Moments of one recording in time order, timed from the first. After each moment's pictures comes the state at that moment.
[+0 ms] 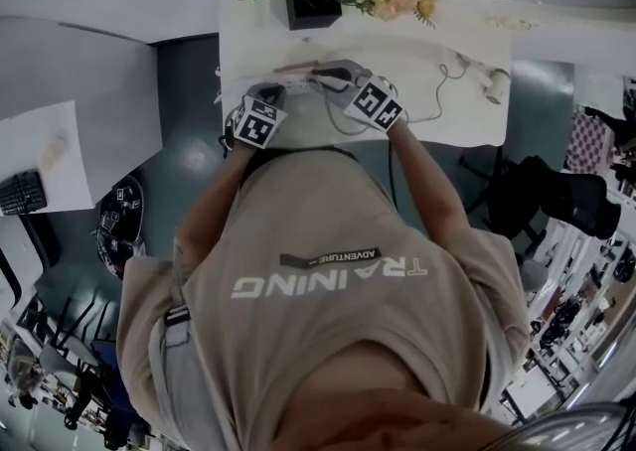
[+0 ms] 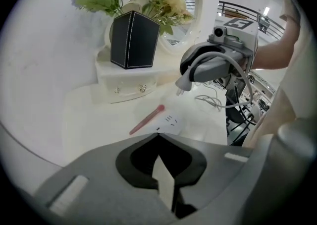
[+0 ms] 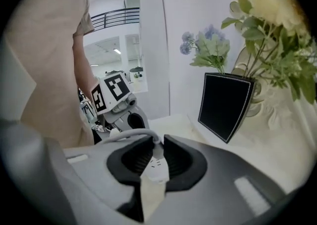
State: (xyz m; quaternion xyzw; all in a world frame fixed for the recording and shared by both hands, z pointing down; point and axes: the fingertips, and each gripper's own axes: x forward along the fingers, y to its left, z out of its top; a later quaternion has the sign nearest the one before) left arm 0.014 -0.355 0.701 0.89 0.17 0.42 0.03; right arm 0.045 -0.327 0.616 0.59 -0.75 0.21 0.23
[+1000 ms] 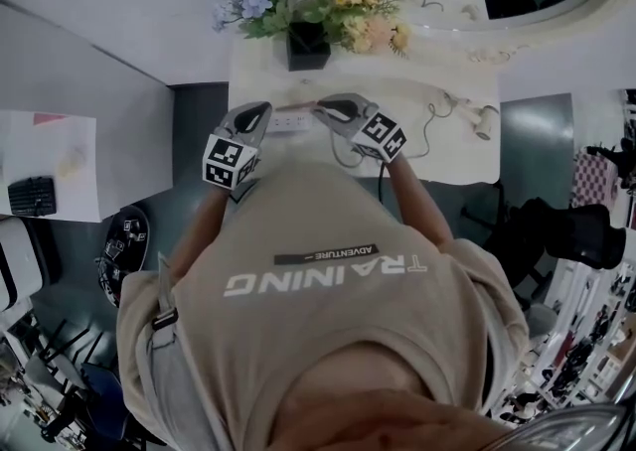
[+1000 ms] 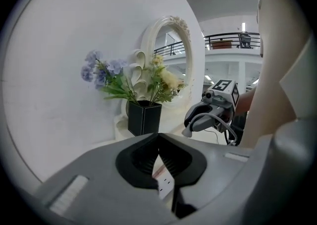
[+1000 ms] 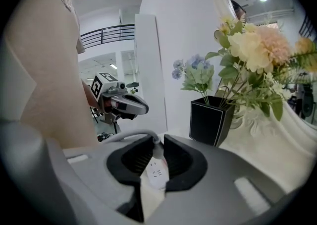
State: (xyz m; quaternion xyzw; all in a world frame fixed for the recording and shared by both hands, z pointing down) left arm 0.013 -0.390 0.534 0.97 0.13 0.19 0.04; right arm 0.055 -0.299 0.553 0.62 -0.74 0.20 0.15
